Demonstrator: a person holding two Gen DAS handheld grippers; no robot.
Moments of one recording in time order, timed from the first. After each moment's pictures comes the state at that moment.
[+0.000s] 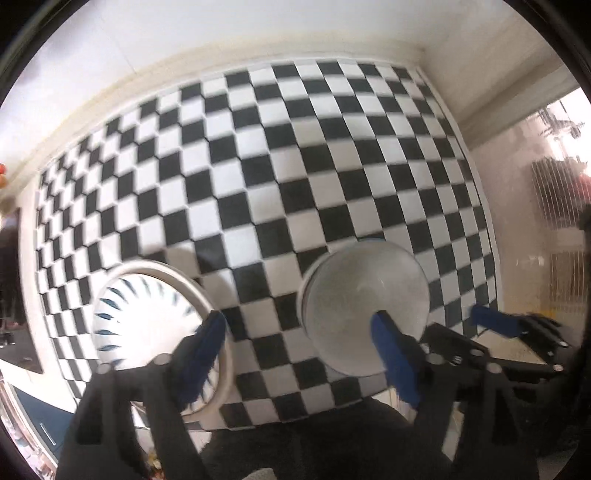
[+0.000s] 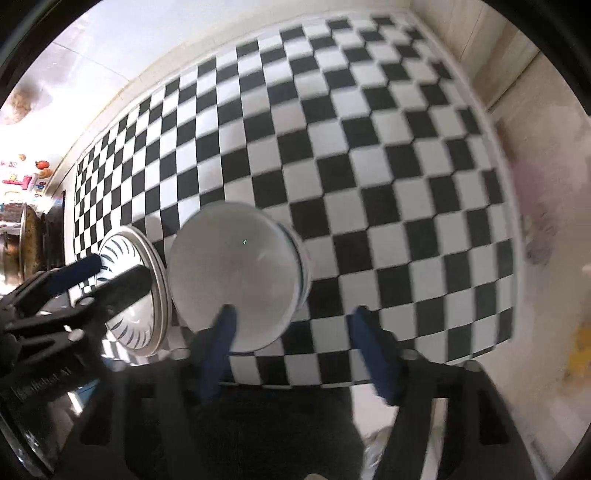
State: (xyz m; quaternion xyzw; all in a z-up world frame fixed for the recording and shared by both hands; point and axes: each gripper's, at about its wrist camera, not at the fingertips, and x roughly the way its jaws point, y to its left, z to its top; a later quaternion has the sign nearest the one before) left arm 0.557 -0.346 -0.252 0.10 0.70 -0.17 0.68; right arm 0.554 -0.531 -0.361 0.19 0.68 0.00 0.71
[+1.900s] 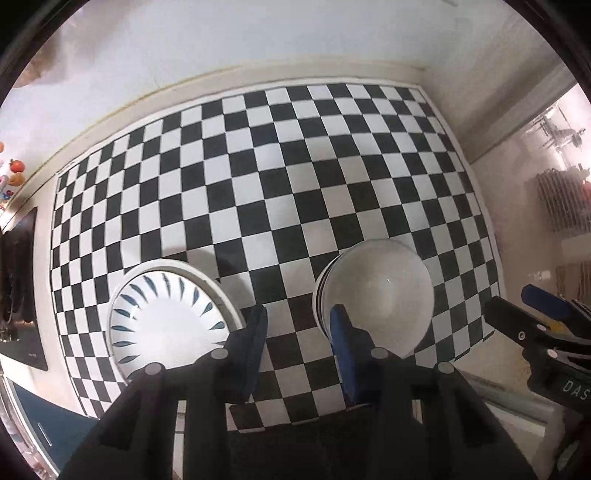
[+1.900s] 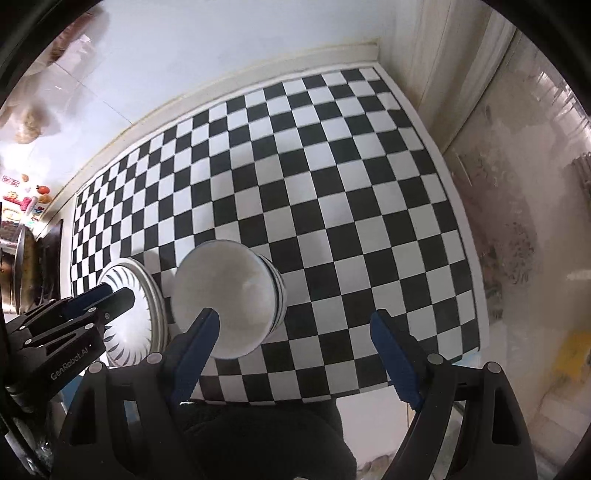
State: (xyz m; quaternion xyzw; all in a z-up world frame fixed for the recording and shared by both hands) left arm 0.544 -0.332 -0.240 0.11 0.68 -0.16 0.71; right arm 0.542 -0.547 -0.321 0.18 0.63 -0.04 0.75
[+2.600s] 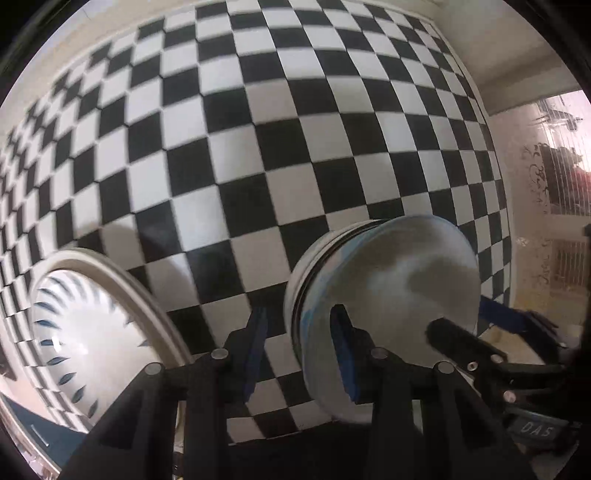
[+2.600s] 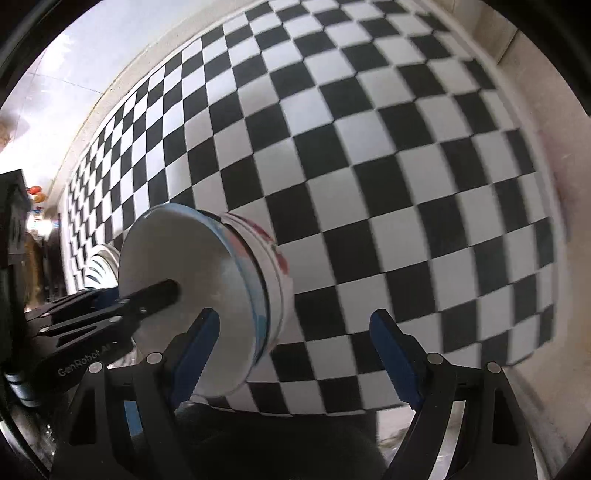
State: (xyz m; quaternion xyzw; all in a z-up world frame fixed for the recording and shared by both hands) left arm 0.565 -0.353 -0.350 0.08 0.77 -0.19 0.60; right arm 0.563 -0.545 -0.446 0.26 0.69 0.01 0.68
